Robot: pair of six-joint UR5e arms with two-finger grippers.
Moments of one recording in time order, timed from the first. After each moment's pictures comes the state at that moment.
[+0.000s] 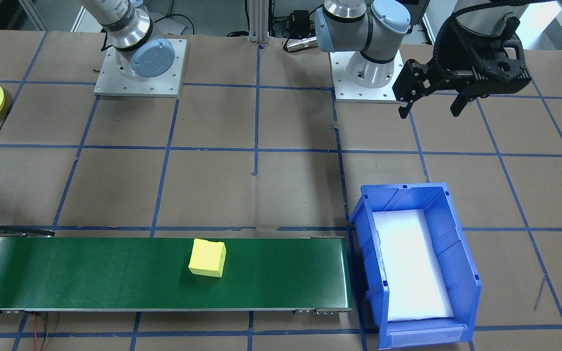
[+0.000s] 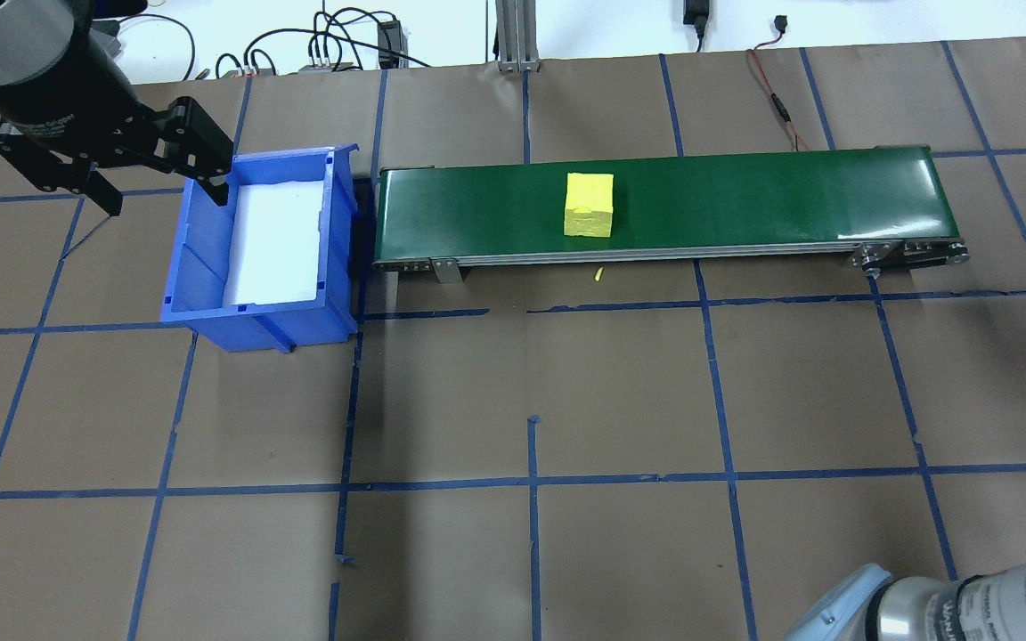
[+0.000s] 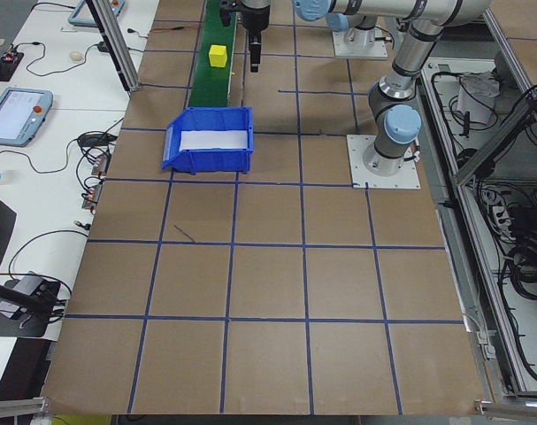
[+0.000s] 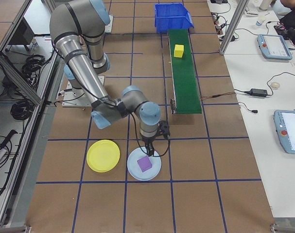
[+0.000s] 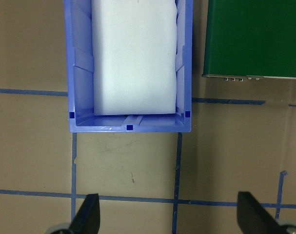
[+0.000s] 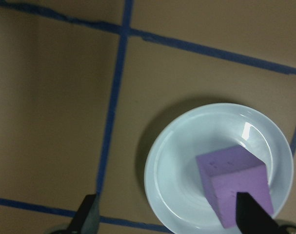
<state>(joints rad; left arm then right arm) -1.47 -1.52 -1.53 -1.62 1.59 0.04 0.66 -1.28 1.69 -2.00 -1.61 -1.12</state>
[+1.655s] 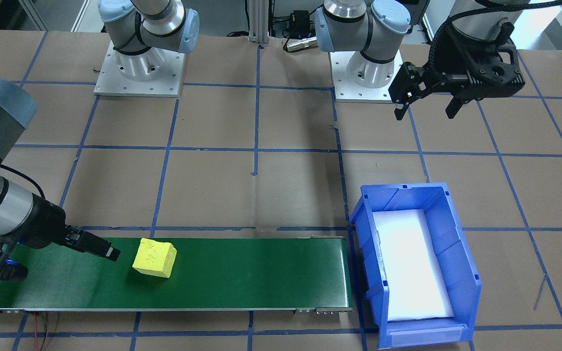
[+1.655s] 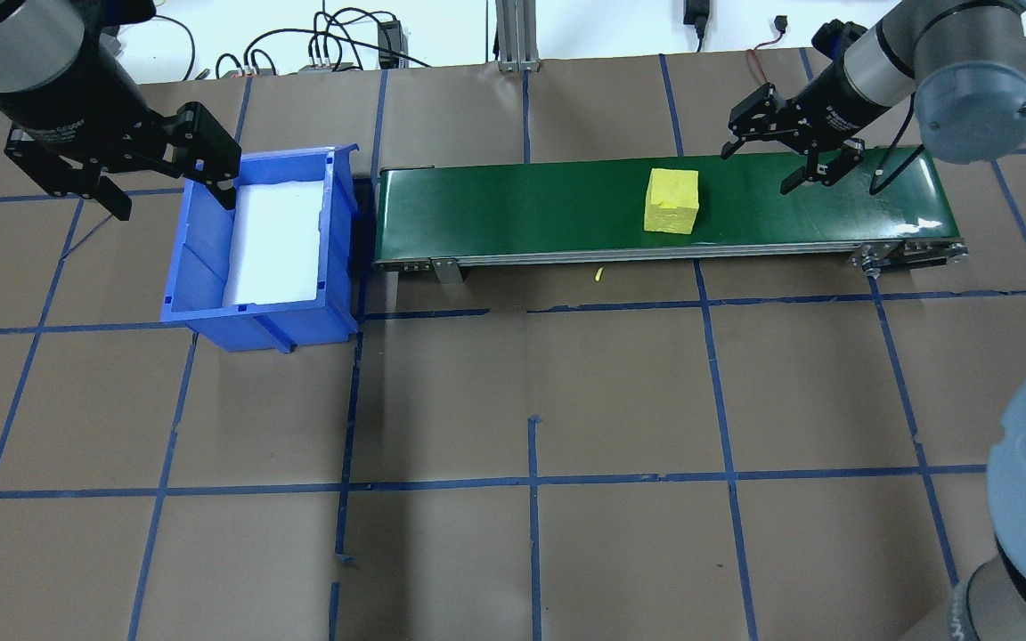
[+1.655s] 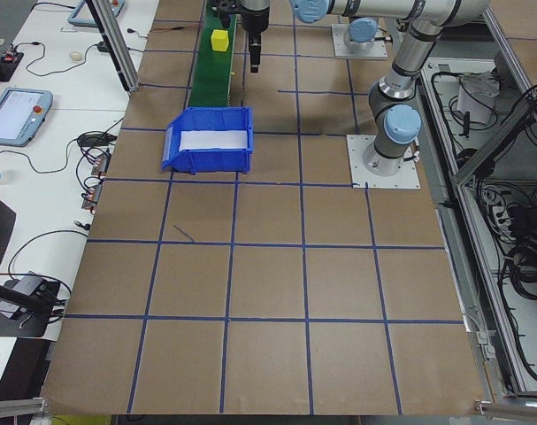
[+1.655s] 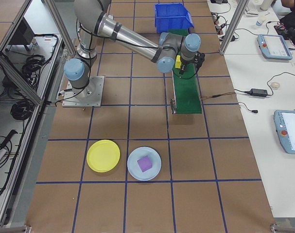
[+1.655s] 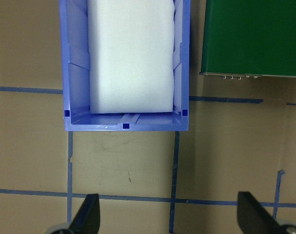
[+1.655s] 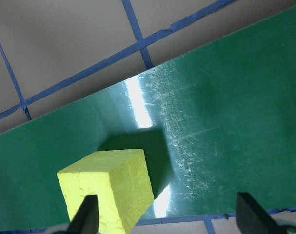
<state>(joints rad) -1.48 -1.52 -1.54 -1.61 1.58 0.03 1.33 -1.15 1.57 -1.95 -1.13 0.11</state>
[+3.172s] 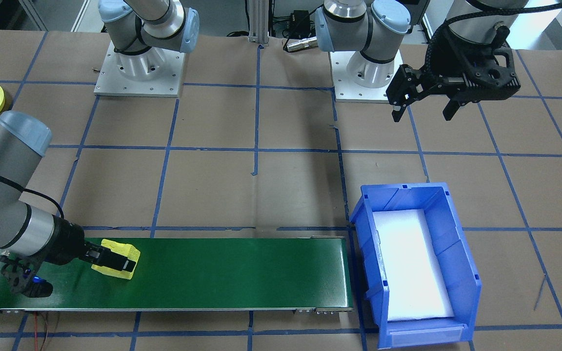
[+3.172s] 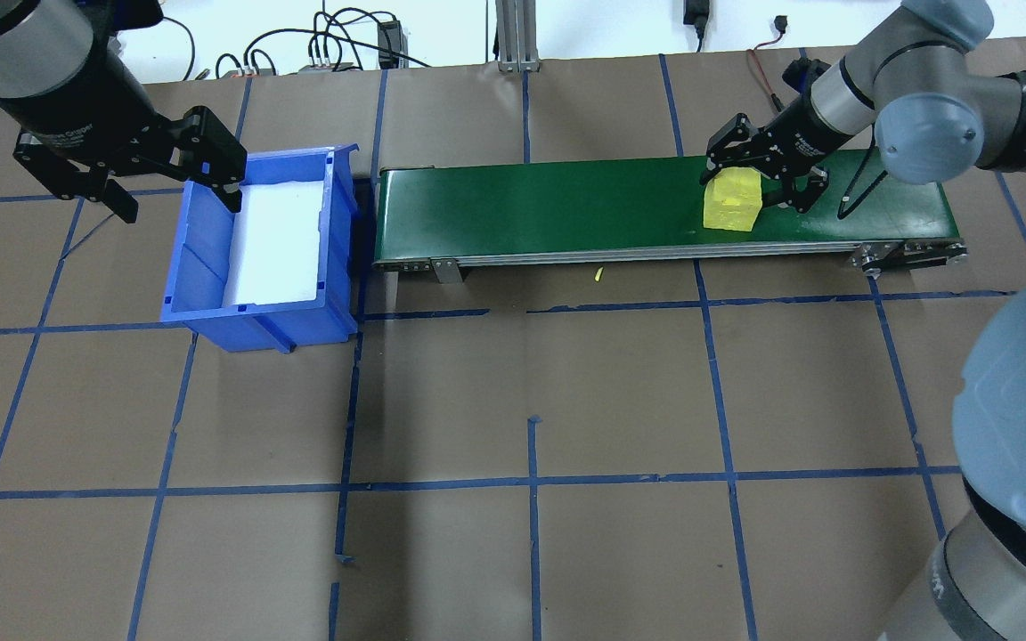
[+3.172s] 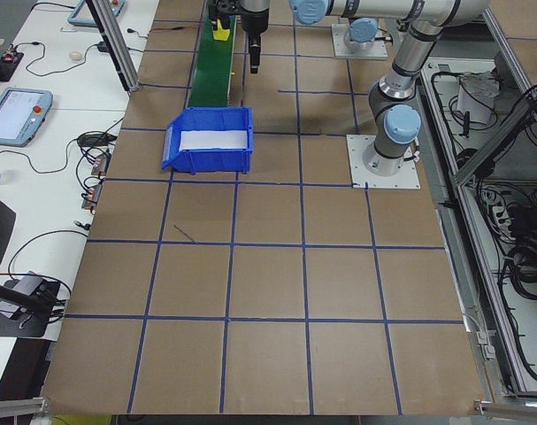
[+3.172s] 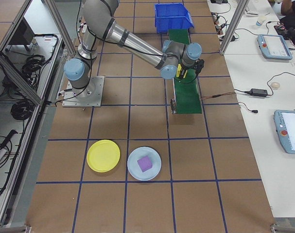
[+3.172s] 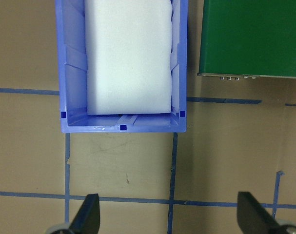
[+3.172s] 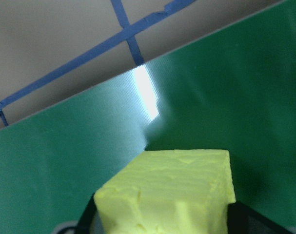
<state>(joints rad) -1.48 -1.52 -1.55 -1.60 1.57 0.03 1.34 -1.06 1.58 -2.00 -1.15 0.11</state>
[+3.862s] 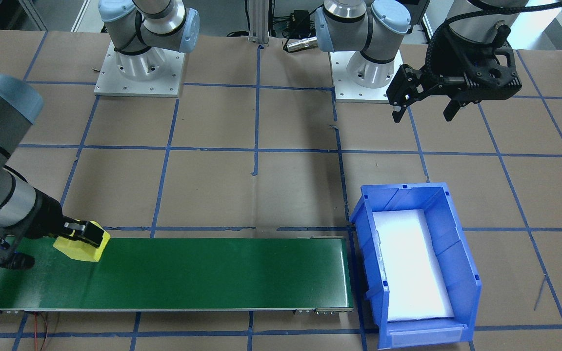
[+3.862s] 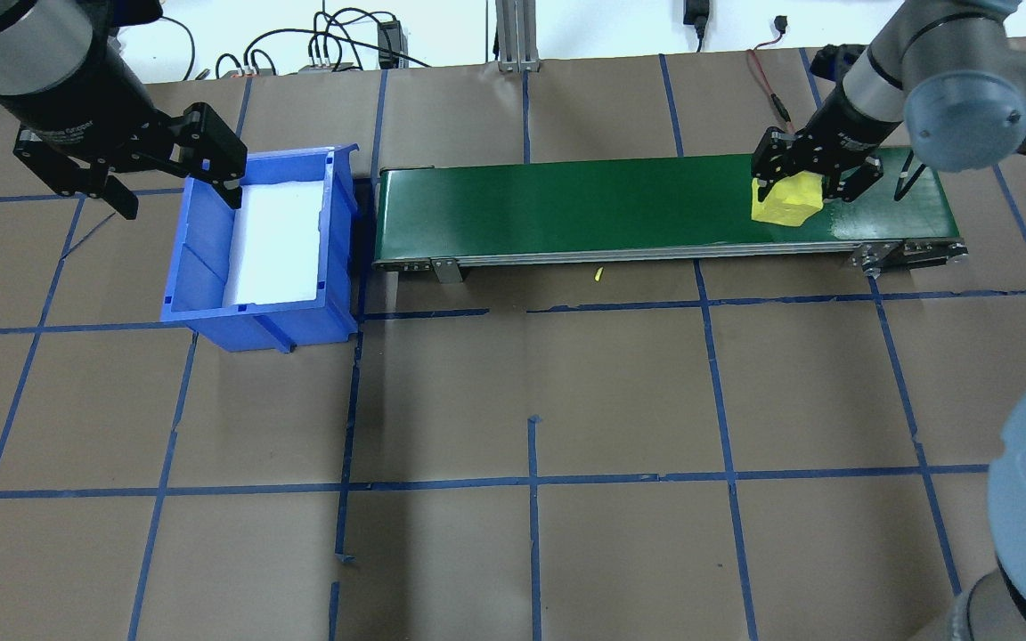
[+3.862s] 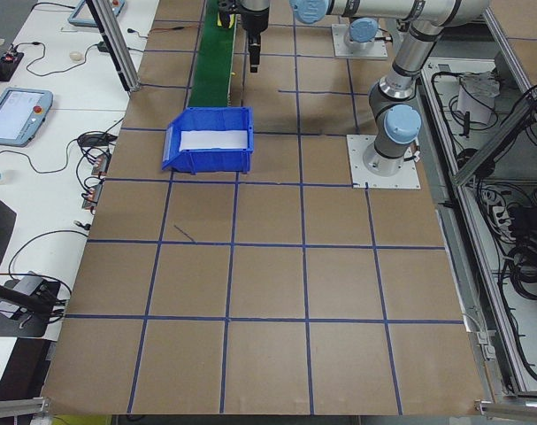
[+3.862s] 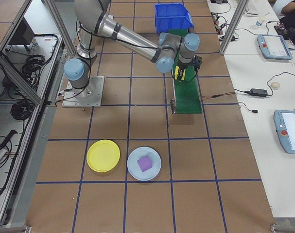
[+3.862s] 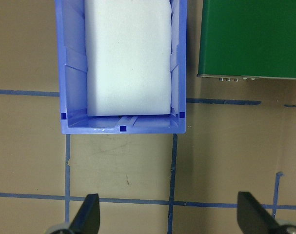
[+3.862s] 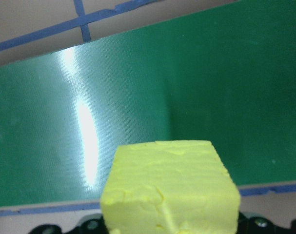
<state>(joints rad) -1.48 -1.52 -1.55 -1.59 1.57 0.03 1.33 -1.22 1.59 -1.90 -1.41 -0.08</state>
